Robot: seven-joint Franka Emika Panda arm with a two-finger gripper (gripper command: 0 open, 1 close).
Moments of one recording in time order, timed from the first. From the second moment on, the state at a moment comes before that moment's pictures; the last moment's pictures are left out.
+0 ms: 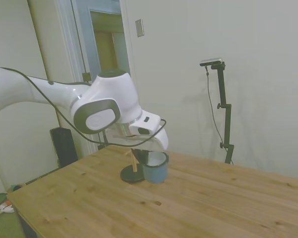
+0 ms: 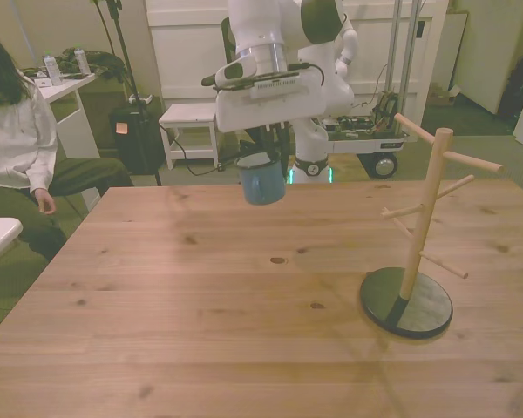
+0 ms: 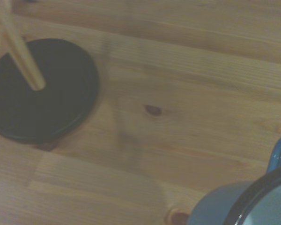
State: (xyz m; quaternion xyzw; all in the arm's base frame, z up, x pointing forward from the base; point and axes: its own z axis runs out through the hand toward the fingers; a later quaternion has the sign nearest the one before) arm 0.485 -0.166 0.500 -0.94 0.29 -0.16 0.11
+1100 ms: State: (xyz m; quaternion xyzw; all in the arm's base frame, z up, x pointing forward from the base) arm 0.535 -0.220 0.391 -0.93 0.36 -0.09 0.06
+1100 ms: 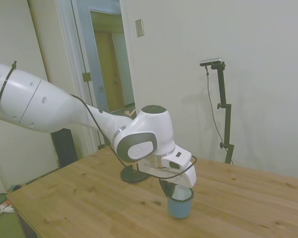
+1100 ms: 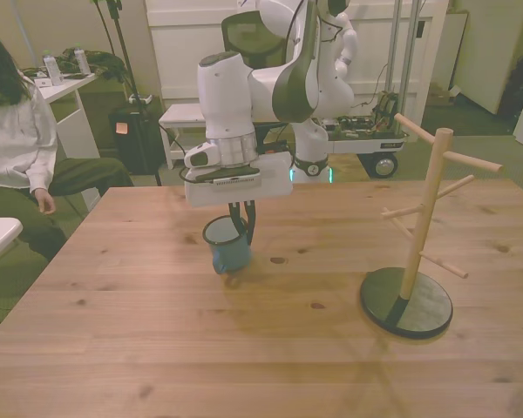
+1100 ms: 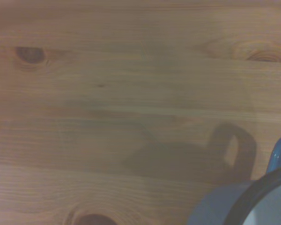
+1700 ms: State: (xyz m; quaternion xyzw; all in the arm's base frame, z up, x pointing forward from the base) arm 0.536 -0.217 0.394 -0.93 0.35 -0.09 0.05
